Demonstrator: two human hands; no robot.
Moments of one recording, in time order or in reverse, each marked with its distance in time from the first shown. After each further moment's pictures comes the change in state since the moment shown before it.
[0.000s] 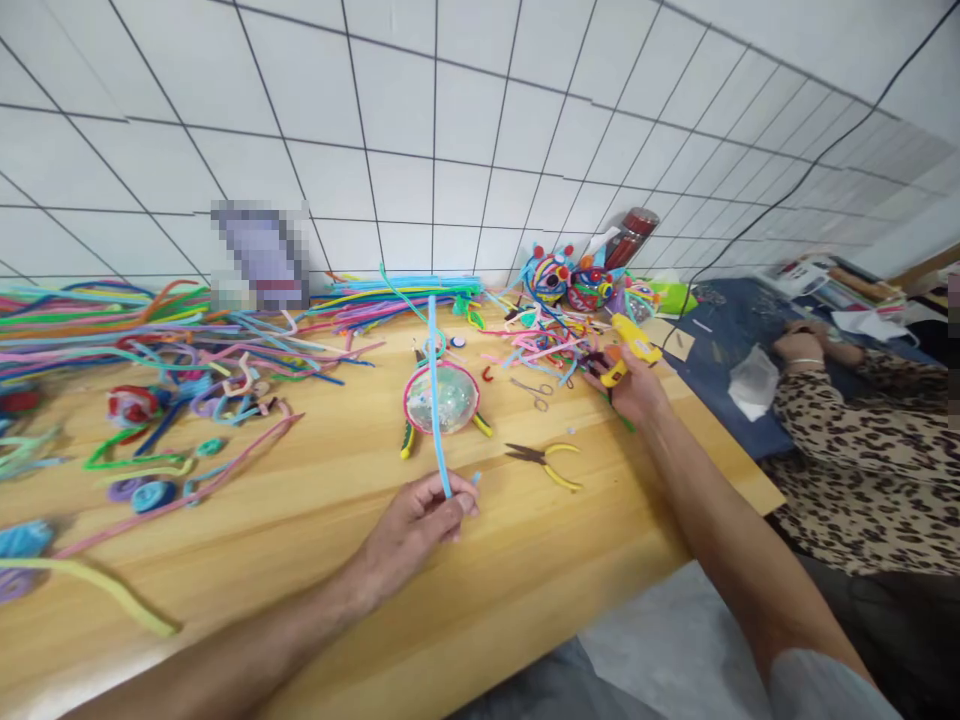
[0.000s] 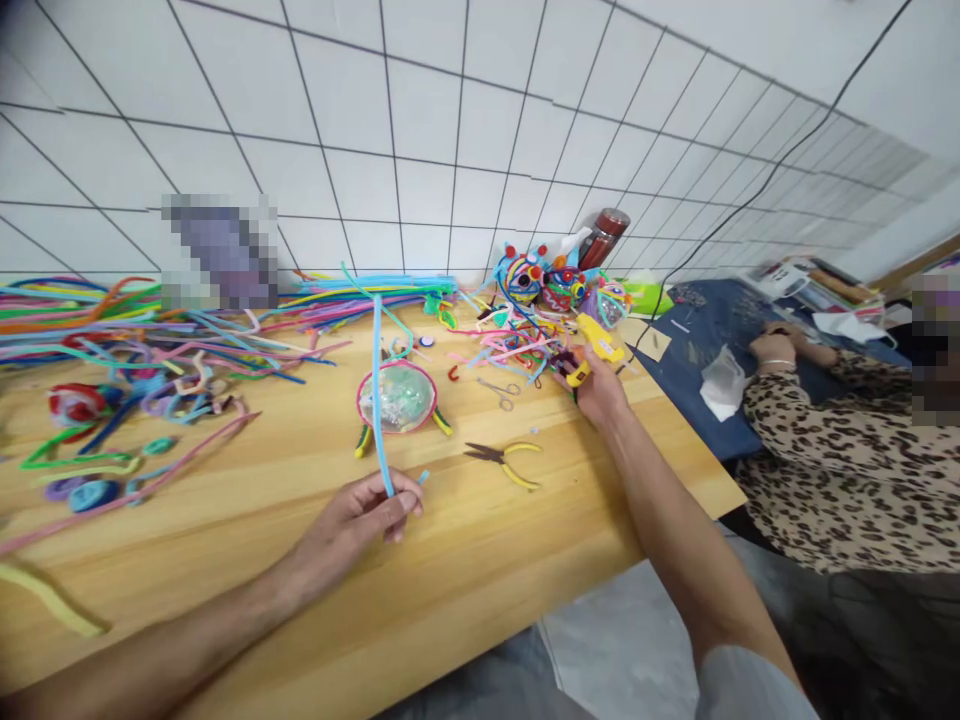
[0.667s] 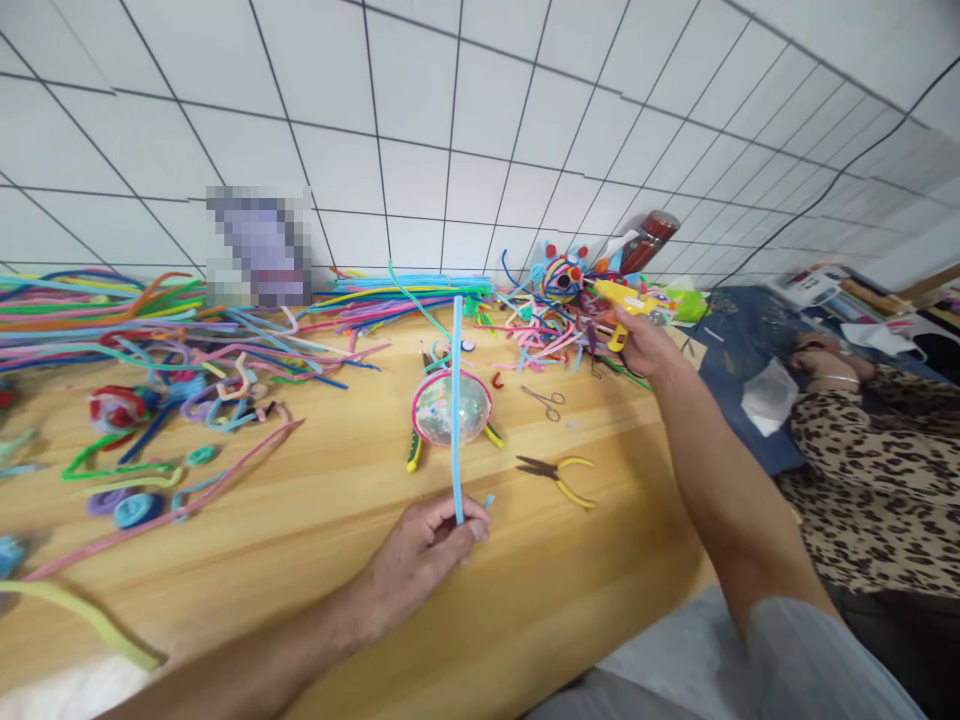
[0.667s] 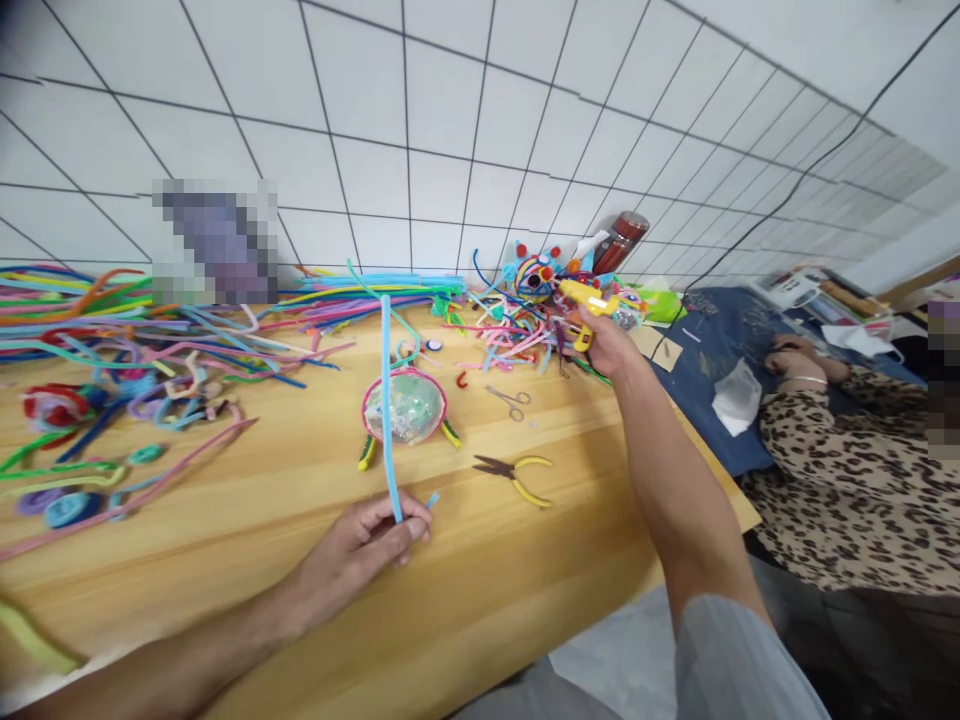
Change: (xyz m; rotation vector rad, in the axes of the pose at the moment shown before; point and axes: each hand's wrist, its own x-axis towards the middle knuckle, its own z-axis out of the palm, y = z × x) left_hand 0.001 -0.018 -0.009 0.106 -0.125 0.029; right_hand 0.085 -0.042 0.023 -0.214 -0.138 0.031
